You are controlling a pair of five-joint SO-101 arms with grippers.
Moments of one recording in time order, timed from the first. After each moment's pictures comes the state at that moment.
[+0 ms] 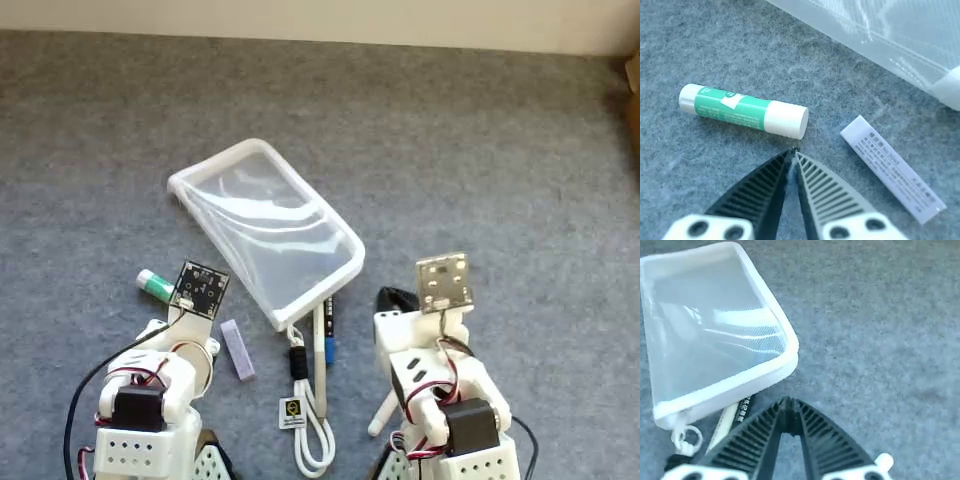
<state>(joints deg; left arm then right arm) -3.3 -104.0 95.9 75.4 -10.3 -16.5 -104.4 85.6 61.4 4.3</state>
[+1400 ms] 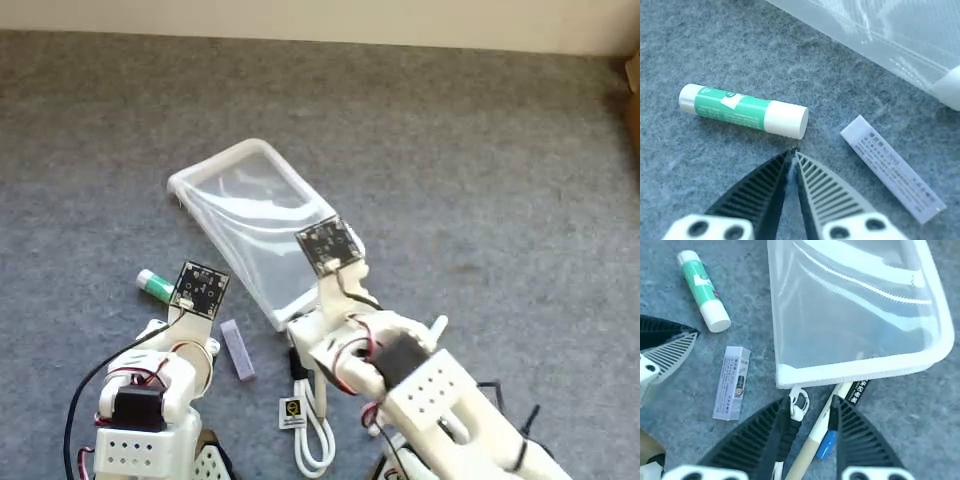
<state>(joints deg) -3.3 -104.0 95.9 75.4 -10.3 -44.3 -52.3 64.0 50.4 -8.7</state>
